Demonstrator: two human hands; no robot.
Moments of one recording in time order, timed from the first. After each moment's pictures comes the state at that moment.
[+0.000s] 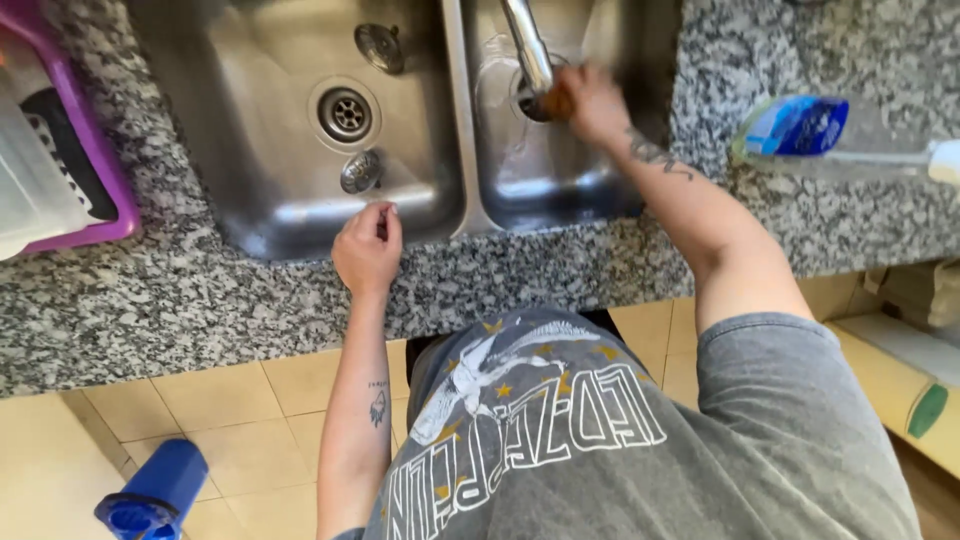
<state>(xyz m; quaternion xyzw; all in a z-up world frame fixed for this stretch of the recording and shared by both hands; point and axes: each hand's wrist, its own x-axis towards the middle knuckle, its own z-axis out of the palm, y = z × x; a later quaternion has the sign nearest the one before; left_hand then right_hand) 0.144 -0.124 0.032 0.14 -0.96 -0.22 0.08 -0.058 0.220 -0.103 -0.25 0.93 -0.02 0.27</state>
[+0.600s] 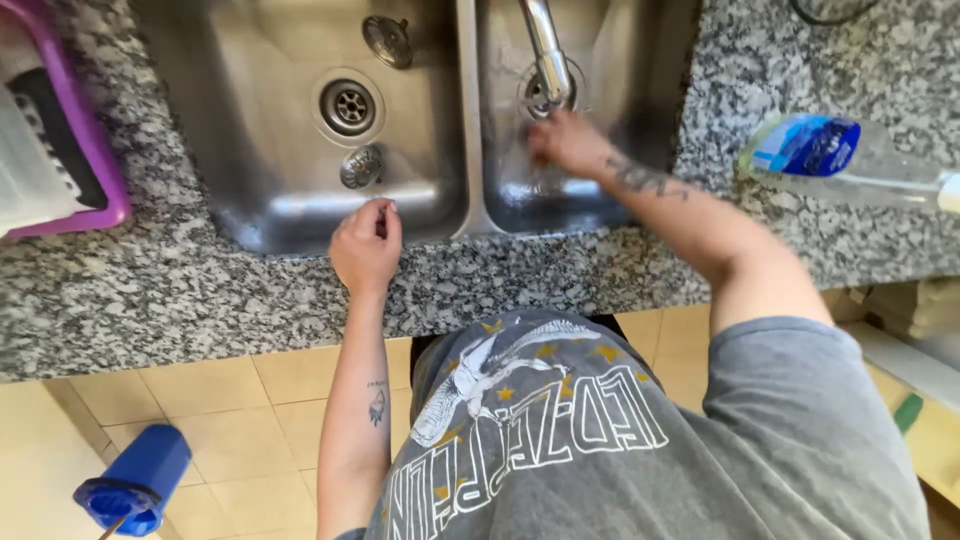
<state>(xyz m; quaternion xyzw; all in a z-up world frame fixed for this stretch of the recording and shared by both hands) 0.146 -0.126 0.025 0.12 -0.96 -0.23 0.11 -0.024 0.203 -0.133 -0.48 0.87 0.01 0.10</state>
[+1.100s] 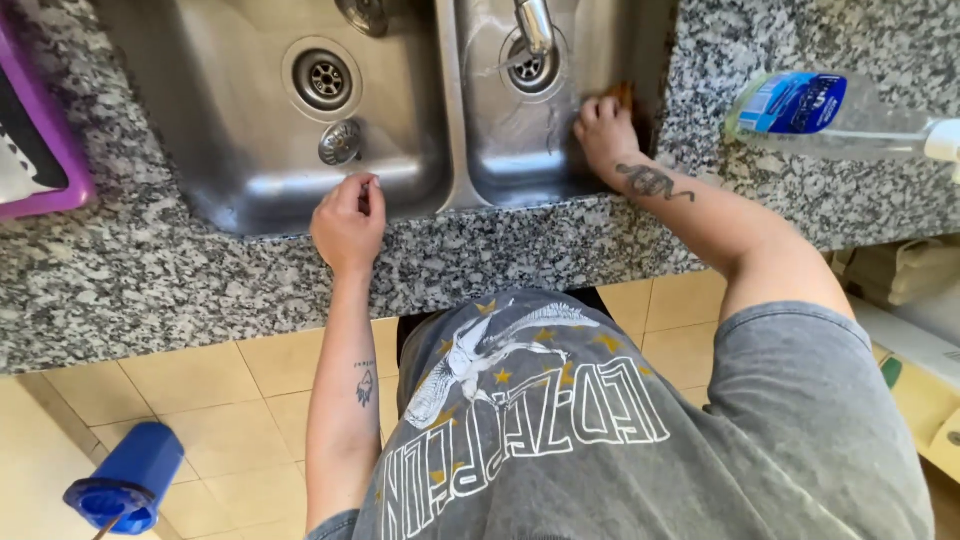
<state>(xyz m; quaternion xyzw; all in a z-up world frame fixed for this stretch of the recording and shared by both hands) 0.153 -0.125 0.023 0.12 -0.96 -0.23 0.11 0.031 0.278 -0.125 -0.38 0.88 0.24 0.13</state>
